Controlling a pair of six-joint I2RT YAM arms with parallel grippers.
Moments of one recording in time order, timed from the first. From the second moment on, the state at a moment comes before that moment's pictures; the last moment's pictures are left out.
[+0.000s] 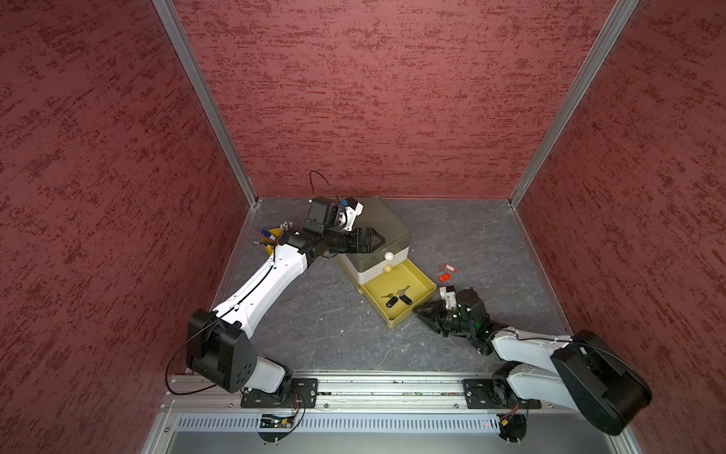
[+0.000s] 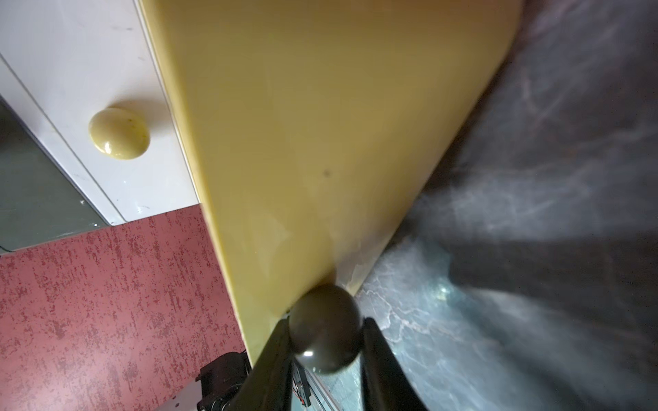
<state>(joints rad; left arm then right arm) -0.42 1.46 1.31 -0.56 0.54 -0.41 0.53 1.20 0.17 0.47 -0.47 1.32</state>
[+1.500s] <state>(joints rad) -0.43 1.47 1.31 -0.53 0.54 -0.42 0.53 1.23 0.89 -0.56 -0.41 0.81</state>
